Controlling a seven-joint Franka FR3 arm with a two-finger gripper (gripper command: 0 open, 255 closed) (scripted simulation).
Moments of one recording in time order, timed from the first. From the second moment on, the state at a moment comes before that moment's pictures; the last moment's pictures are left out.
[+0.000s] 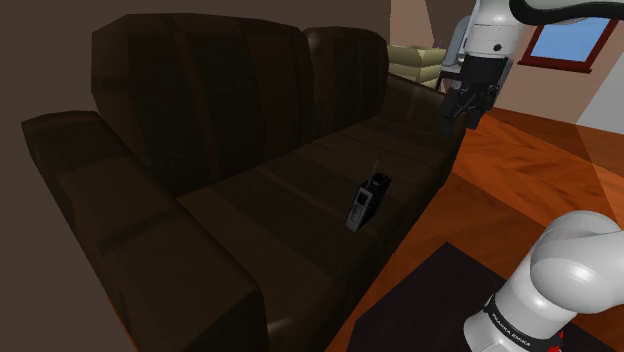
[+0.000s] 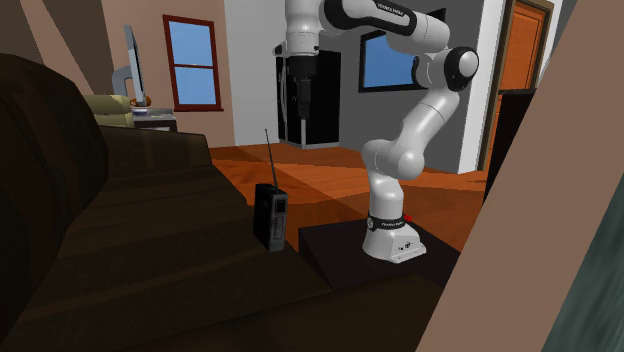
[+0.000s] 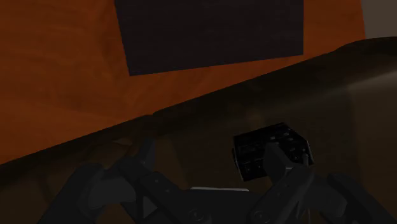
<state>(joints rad) 0.01 -0.80 -0.03 -2.27 -0.07 1.45 0.16</state>
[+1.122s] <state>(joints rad) -0.17 -0.62 0.19 -2.55 0.36 2.03 1.03</state>
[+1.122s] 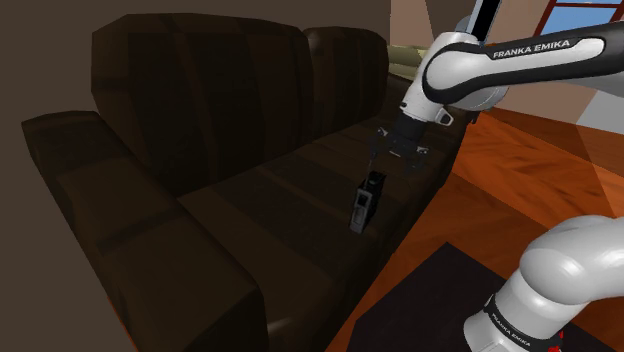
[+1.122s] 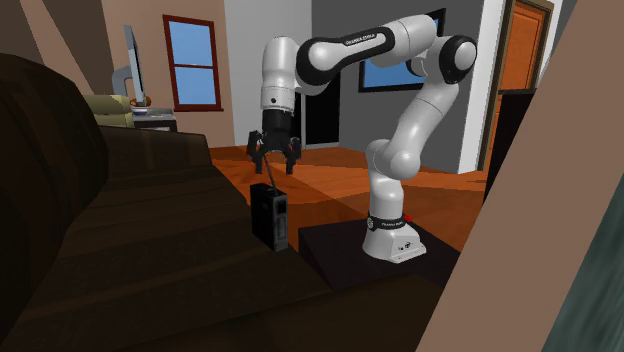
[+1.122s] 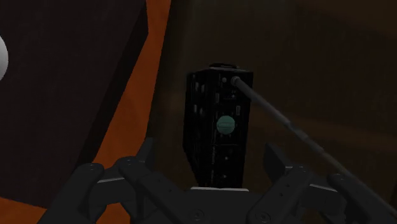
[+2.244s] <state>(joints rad) -0.17 -0.56 0.23 -2.63 0.42 2.19 1.08</state>
